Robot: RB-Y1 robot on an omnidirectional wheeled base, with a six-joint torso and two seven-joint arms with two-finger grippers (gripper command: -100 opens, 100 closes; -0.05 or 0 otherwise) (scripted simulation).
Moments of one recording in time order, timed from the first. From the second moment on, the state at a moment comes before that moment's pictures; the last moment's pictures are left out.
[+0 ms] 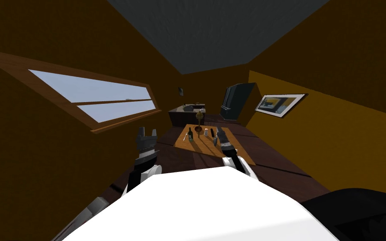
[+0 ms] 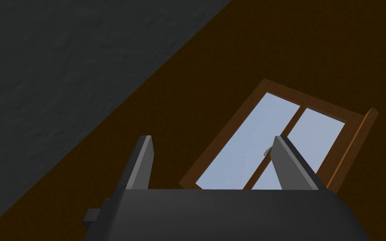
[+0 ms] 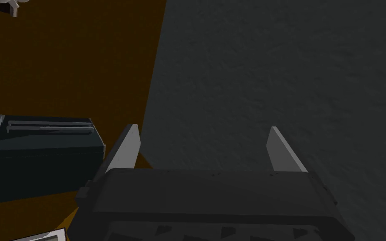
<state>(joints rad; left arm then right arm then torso) 0.51 -0.02 0.02 -2.28 0.12 -0.50 0.01 0.41 -0.14 -0.01 -2.04 0.14 -0.46 0.09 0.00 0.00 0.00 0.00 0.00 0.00</state>
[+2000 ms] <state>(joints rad) 0.51 -0.02 0.02 -2.28 0.12 -0.50 0.01 0.23 -0.27 -0.10 -1.44 0.37 -0.28 0.31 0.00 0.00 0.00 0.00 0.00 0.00</state>
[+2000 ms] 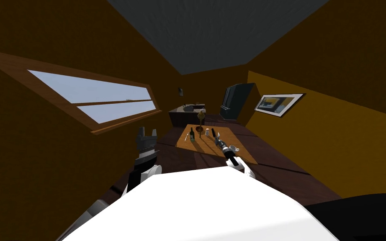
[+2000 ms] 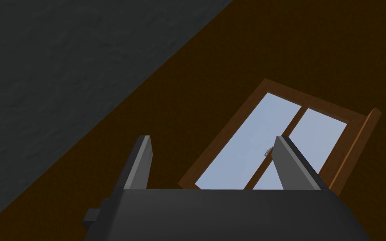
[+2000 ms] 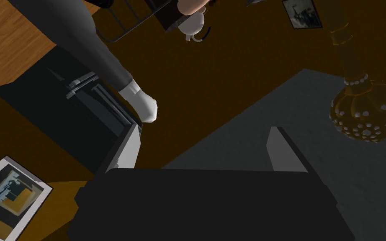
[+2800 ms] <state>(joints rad) 0.51 -0.02 0.02 -2.28 0.12 -0.50 0.01 0.17 -0.35 -0.15 -1.22 0.43 -0.21 0.43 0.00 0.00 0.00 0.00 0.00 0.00</state>
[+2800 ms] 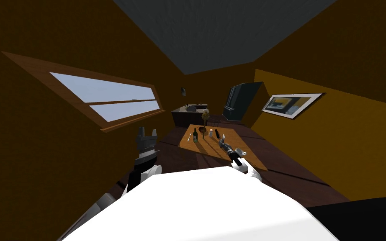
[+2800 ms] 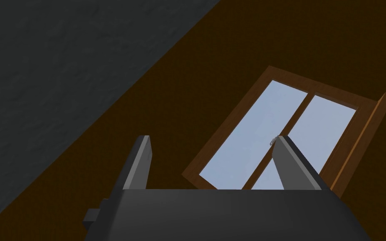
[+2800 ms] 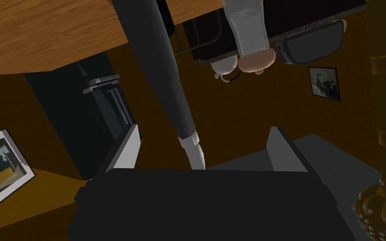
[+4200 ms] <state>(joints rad) 0.51 -0.02 0.02 -2.28 0.12 -0.50 0.01 0.20 -0.45 -0.26 -1.01 0.46 -0.18 0.59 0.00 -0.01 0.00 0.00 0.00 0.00</state>
